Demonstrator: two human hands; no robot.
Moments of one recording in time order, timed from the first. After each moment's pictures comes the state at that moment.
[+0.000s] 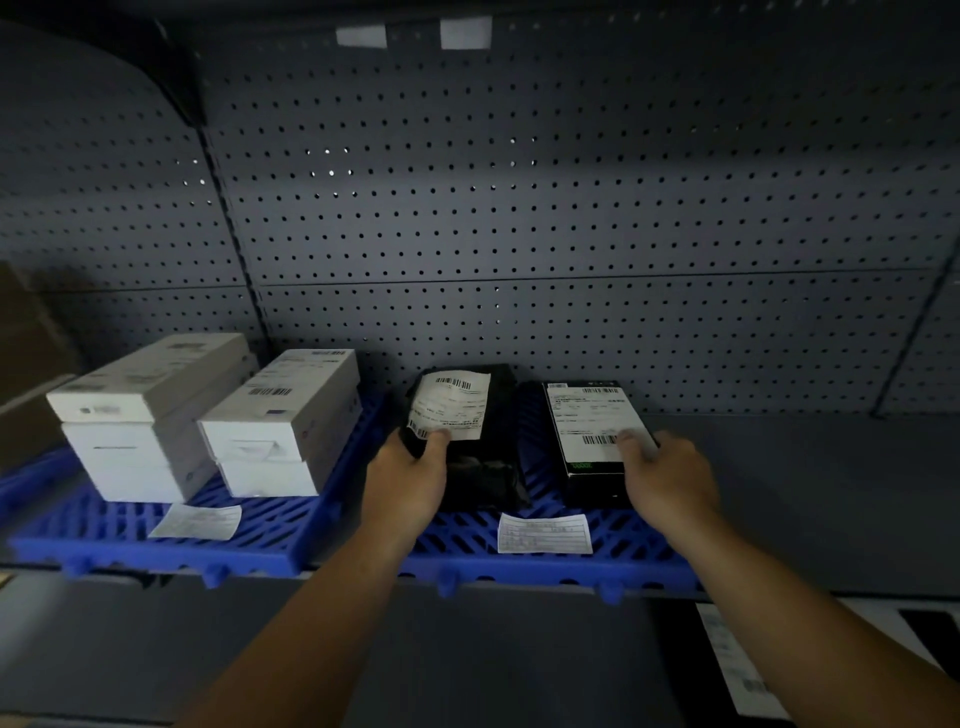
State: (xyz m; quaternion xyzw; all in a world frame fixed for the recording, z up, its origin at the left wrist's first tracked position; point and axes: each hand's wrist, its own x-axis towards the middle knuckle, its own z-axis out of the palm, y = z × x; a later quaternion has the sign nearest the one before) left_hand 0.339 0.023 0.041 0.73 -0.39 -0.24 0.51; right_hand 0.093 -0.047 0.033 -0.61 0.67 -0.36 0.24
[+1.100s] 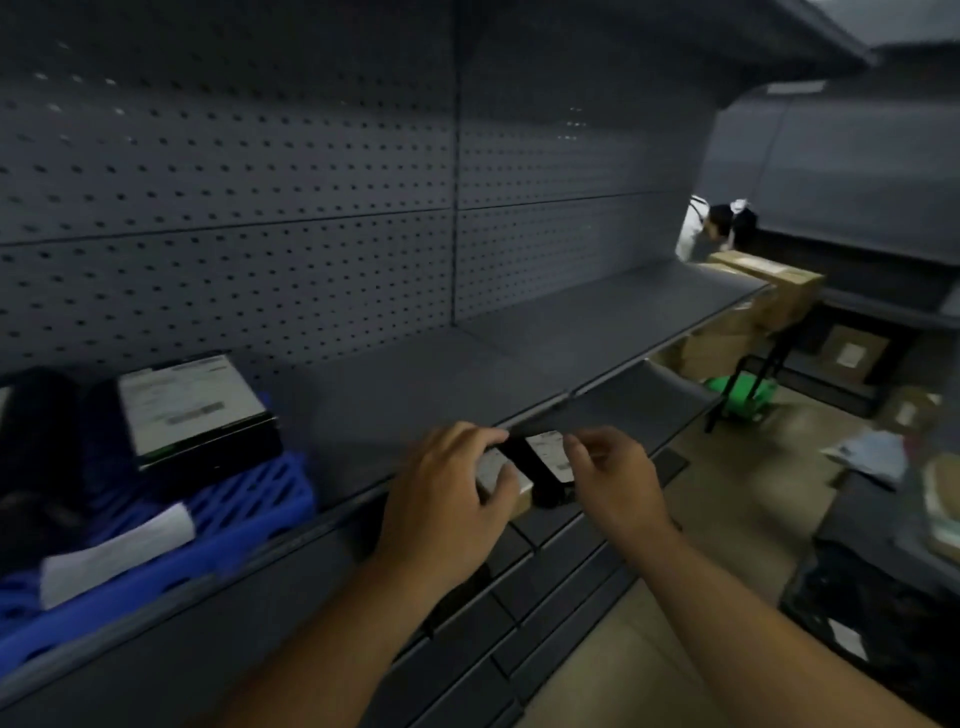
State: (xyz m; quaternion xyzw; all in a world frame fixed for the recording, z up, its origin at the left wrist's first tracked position) left_hand 0.033 0.088 0.025 0.36 -0.85 -0.18 0.35; right_hand -0.157 0.134 0.001 -0.40 0.77 -0.49 0.09
